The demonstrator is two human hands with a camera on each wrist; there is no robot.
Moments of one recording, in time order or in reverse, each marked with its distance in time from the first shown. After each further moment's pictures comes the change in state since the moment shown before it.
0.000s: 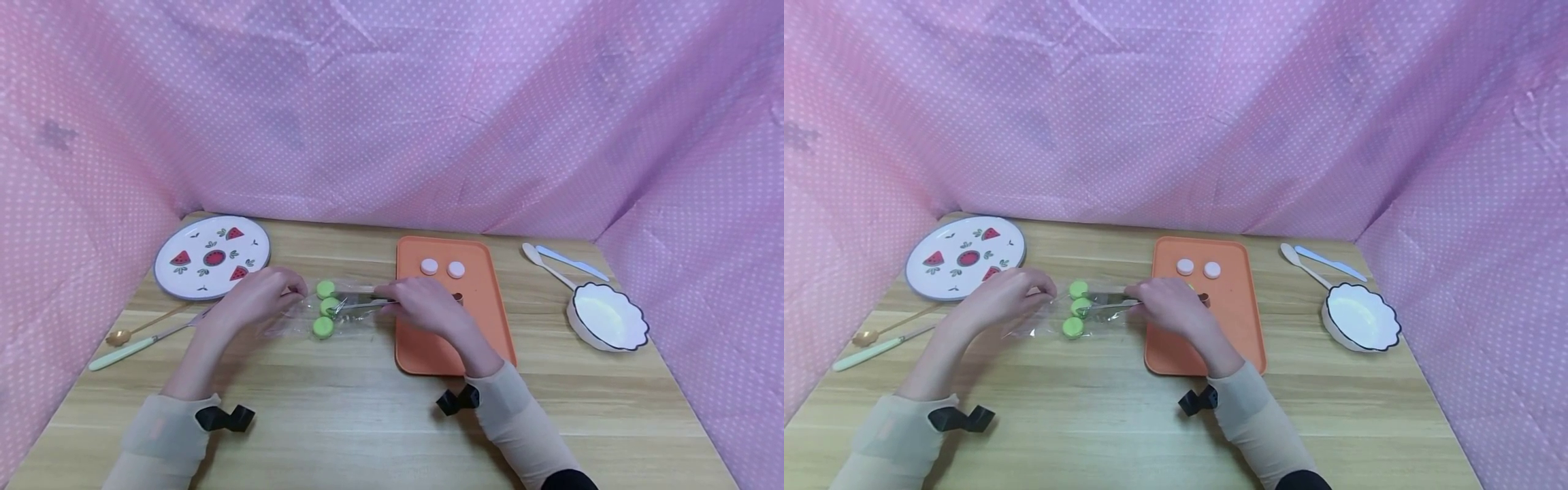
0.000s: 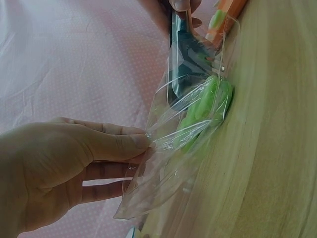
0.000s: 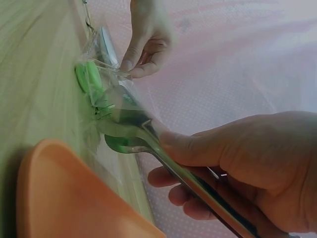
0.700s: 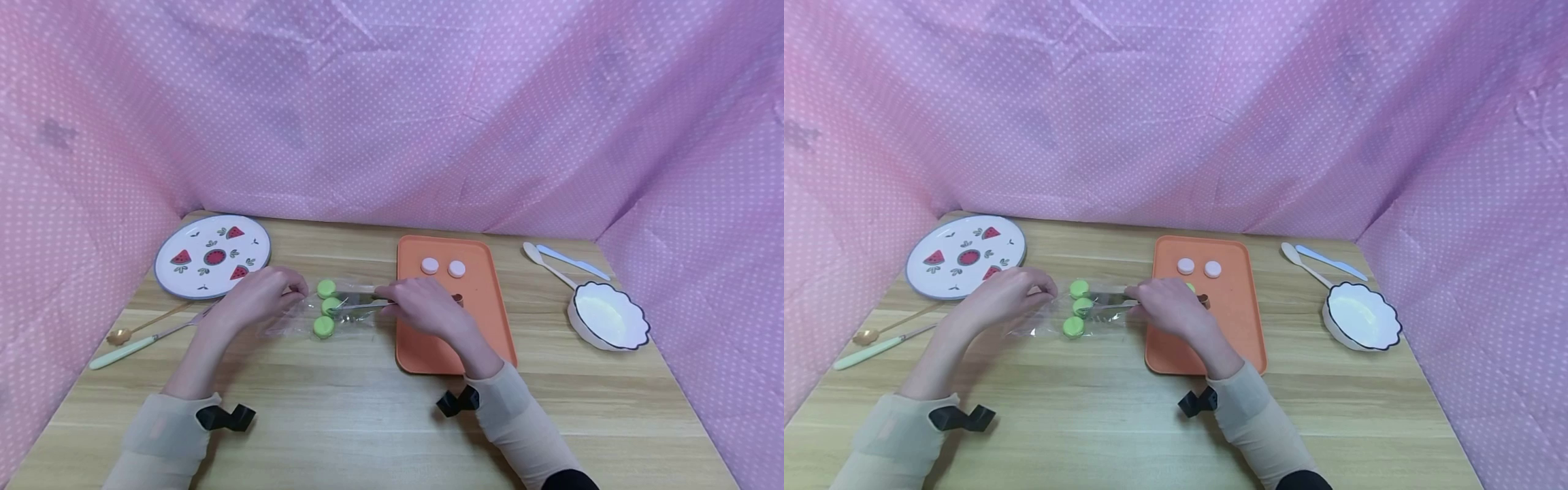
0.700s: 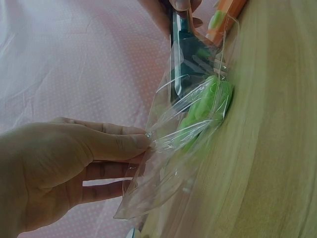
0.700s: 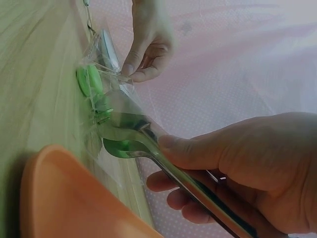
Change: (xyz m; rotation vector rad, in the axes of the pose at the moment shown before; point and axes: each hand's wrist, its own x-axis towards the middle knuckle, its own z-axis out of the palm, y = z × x) left_hand 0.000 0.000 0.002 0.004 0.012 -0.001; right_hand -0.002 -0.002 0.001 -0.038 0.014 -0.007
